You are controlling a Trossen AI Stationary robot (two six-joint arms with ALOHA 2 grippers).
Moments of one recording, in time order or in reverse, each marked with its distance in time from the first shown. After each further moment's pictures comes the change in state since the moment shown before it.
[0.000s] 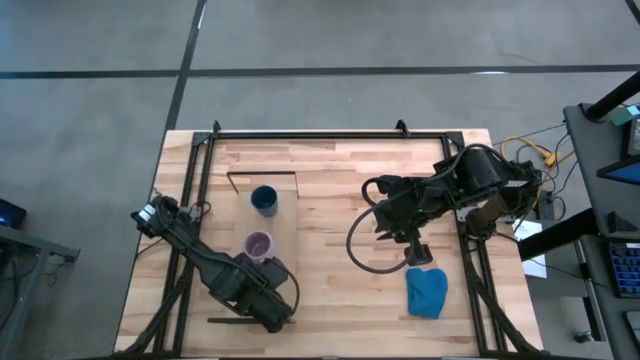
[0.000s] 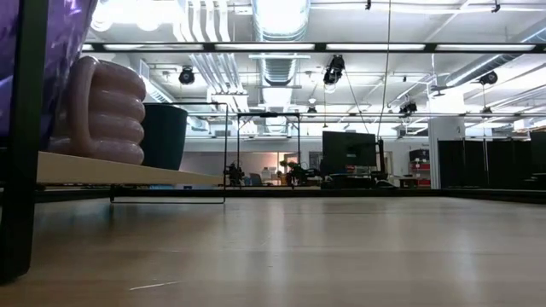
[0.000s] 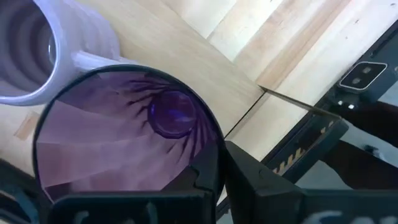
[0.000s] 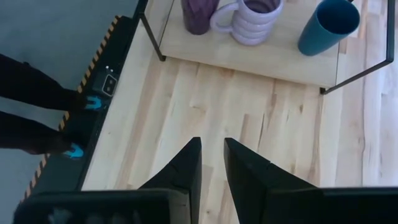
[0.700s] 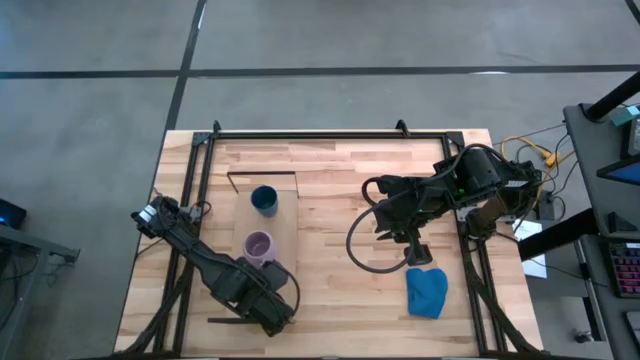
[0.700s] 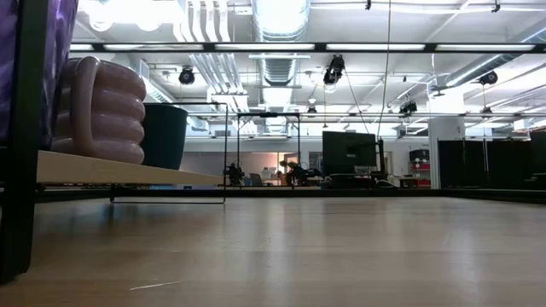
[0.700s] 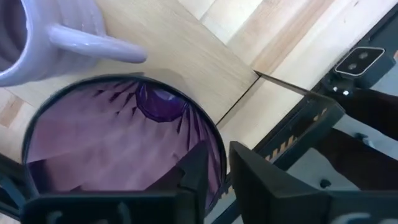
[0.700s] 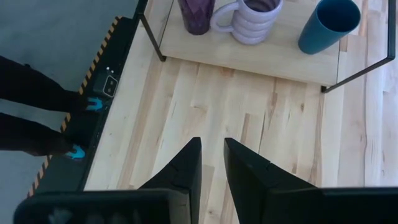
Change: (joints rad) left arm -0.003 0.001 -0.008 0.019 0.063 -0.016; right arm 0.000 0.000 0.000 0.000 -0.002 0.015
